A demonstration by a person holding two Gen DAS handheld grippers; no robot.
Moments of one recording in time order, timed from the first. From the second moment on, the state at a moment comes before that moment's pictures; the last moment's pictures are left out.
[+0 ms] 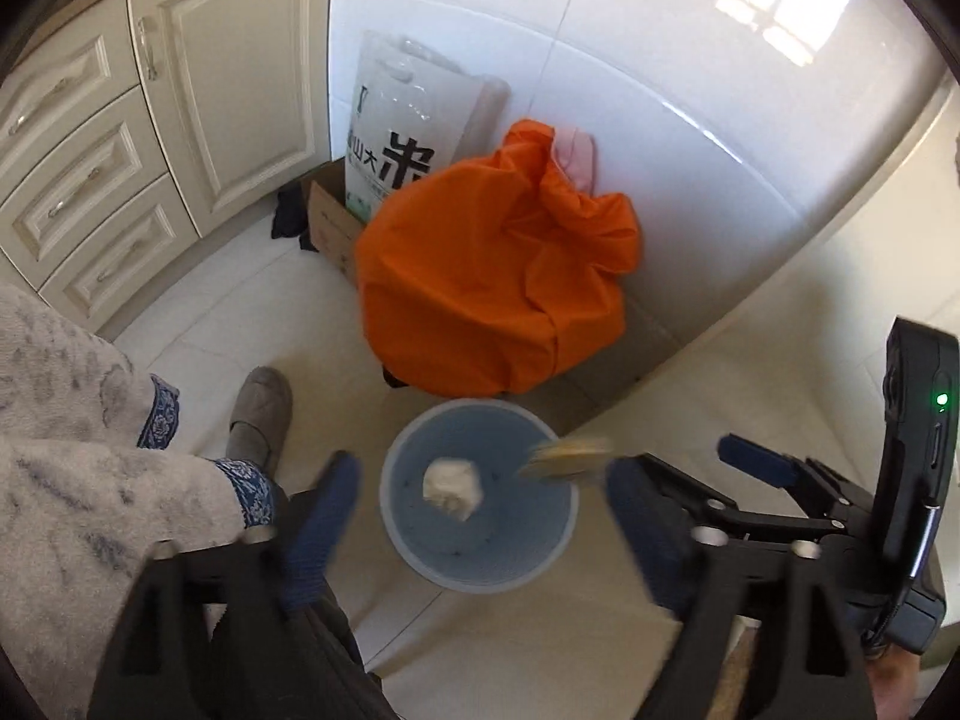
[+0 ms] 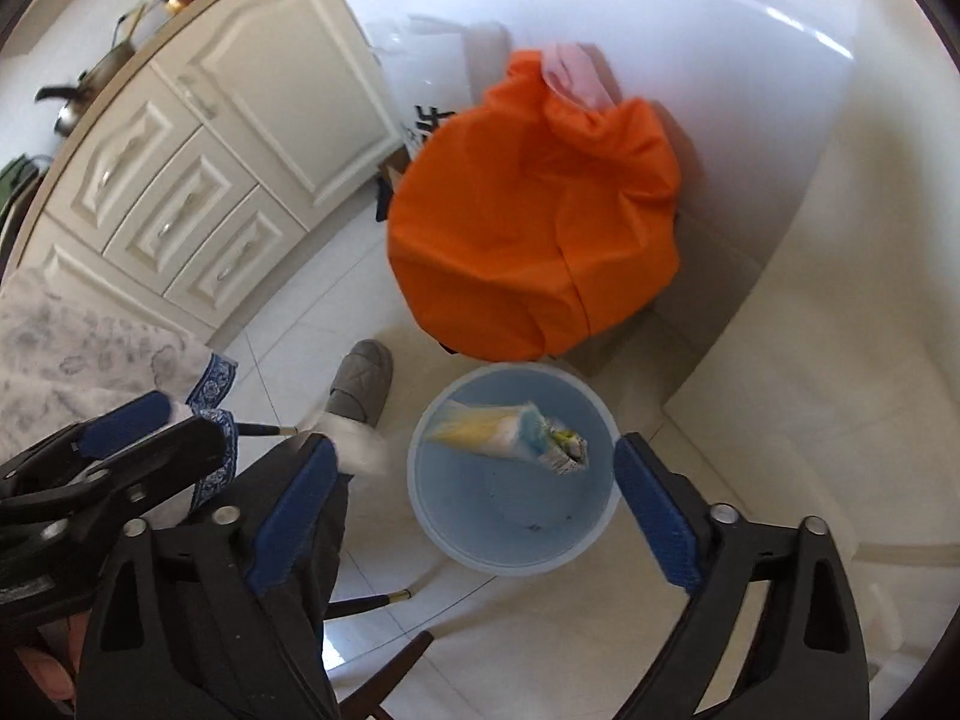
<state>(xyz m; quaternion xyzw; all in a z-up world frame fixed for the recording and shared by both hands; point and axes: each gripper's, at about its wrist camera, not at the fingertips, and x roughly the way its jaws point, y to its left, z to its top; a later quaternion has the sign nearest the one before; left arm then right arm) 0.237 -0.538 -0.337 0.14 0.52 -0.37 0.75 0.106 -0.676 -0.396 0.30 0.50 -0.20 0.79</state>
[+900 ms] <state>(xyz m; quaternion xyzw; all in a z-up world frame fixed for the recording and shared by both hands) 0.133 -0.367 -0.137 0.05 0.34 -0.35 0.87 0.107 -0.594 -0.220 0.24 0.37 -0.19 0.87</state>
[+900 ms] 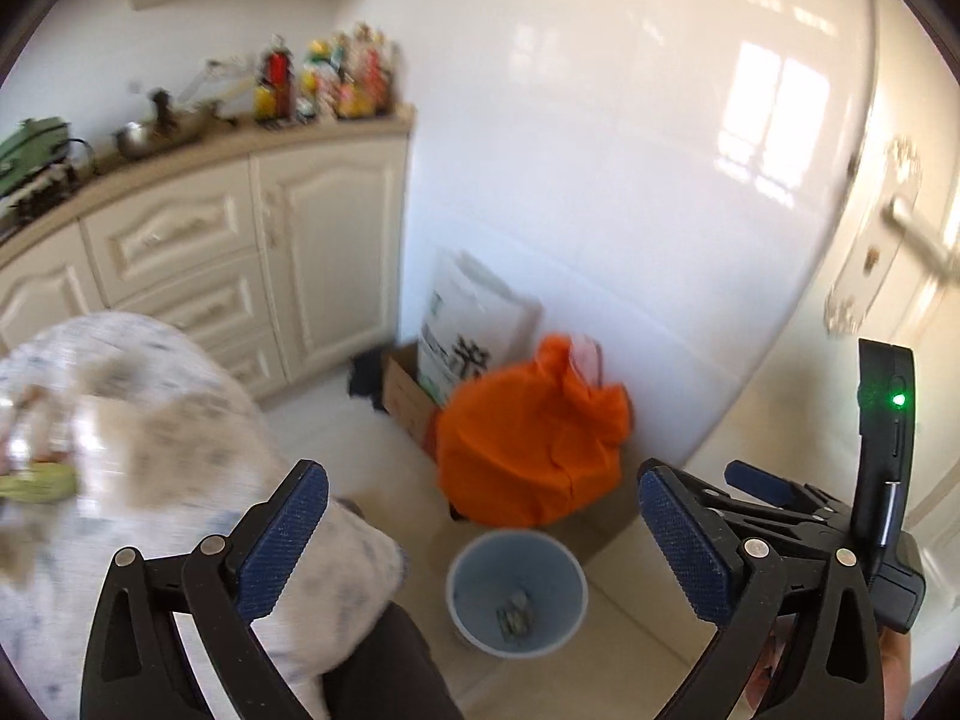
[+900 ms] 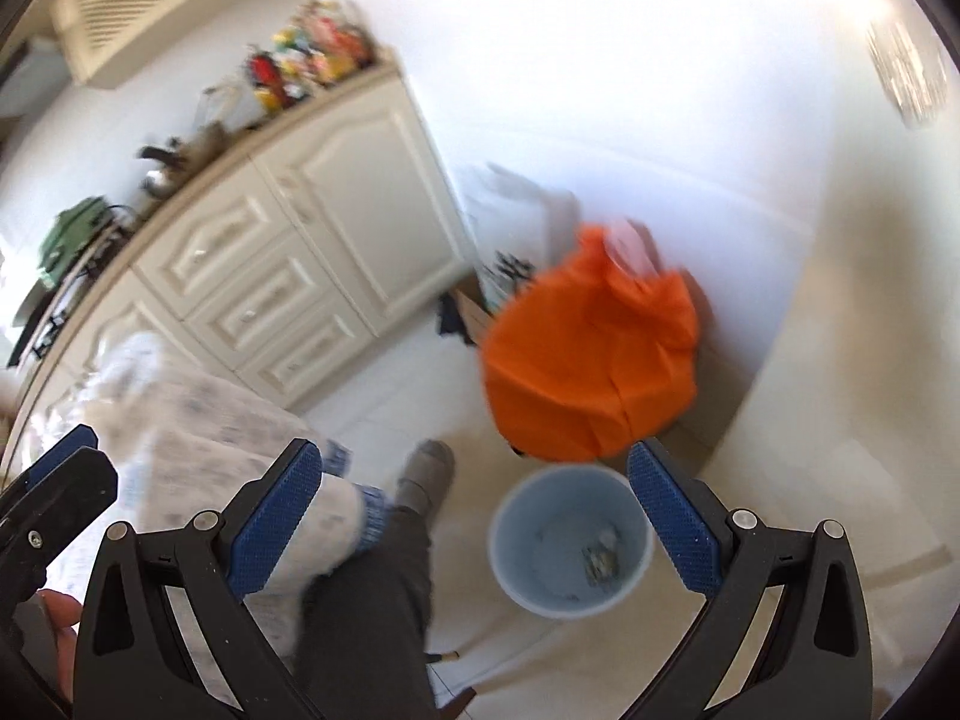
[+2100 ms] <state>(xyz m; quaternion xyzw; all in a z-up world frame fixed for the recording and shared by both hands) 0.010 -0.069 -0.052 -0.03 0.20 -0.12 0.97 0.156 -0.330 -0.072 0.07 0.24 -0.02 0.97</state>
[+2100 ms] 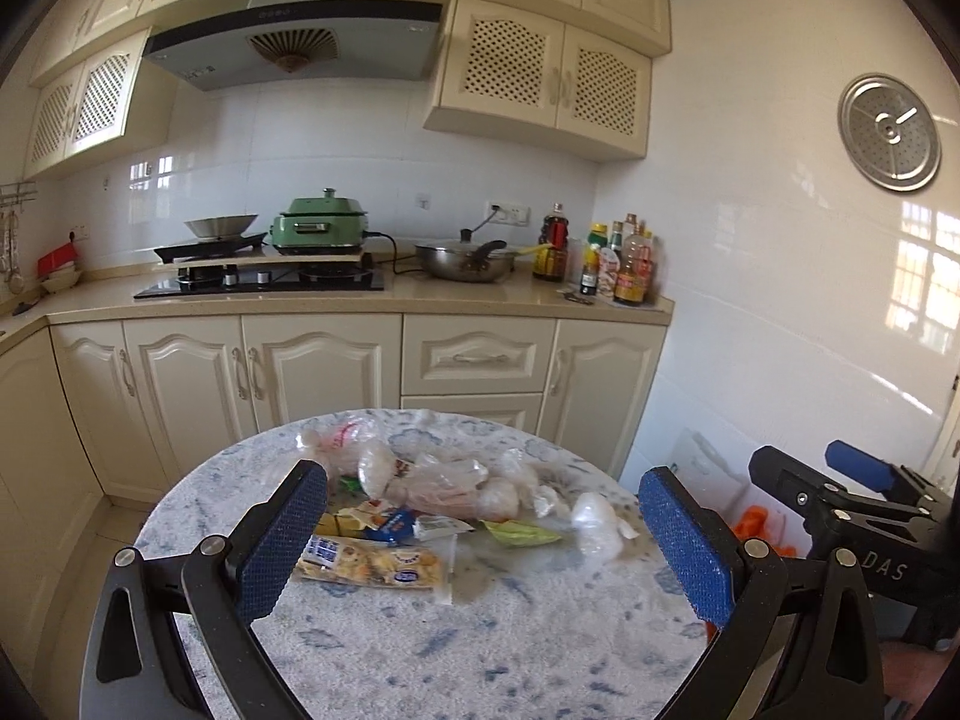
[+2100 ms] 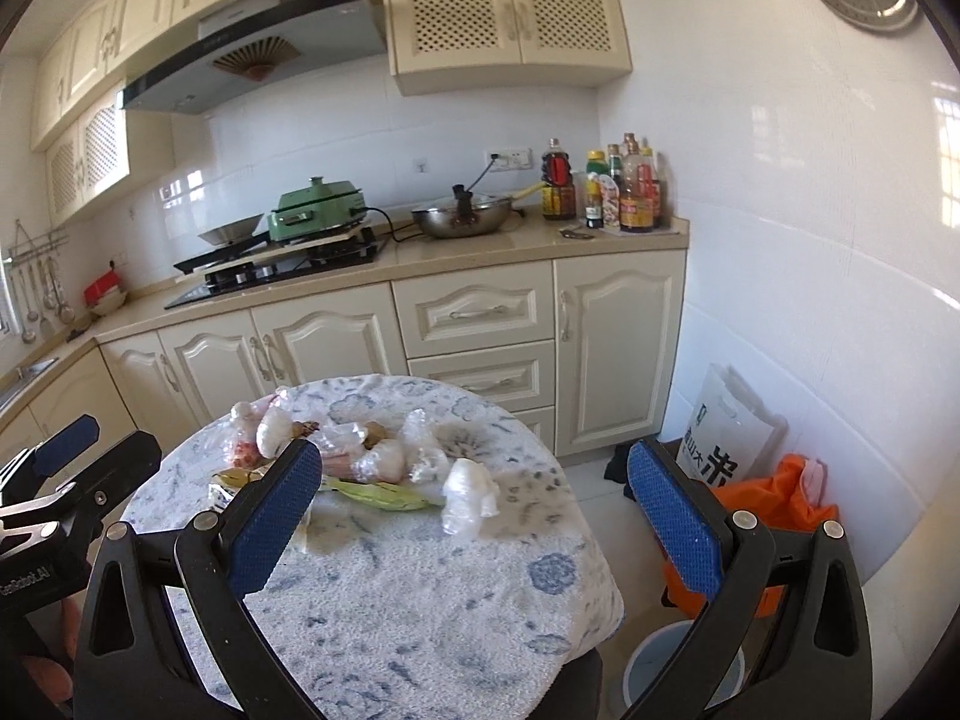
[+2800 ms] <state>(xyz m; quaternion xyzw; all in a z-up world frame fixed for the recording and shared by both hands) 0.110 -0.110 -0.115 0.00 0.28 -0.10 0.95 0.224 -0.336 -0.153 0.02 0.34 0.01 0.94</state>
